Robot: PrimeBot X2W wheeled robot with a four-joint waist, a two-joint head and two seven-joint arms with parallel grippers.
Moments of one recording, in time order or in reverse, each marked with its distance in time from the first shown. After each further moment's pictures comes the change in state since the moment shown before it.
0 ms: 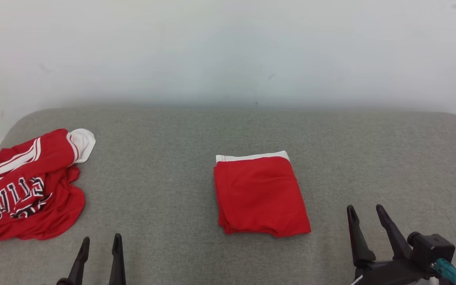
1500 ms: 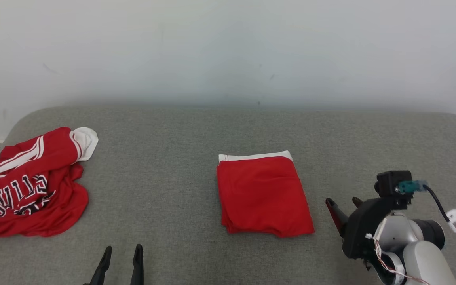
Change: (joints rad) left arm 0.016 -0.049 -0.012 0.063 0.057 -0.061 0.000; right arm -0.236 -0.002 -0.030 0.093 -0.017 0.000 0.651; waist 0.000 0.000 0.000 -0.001
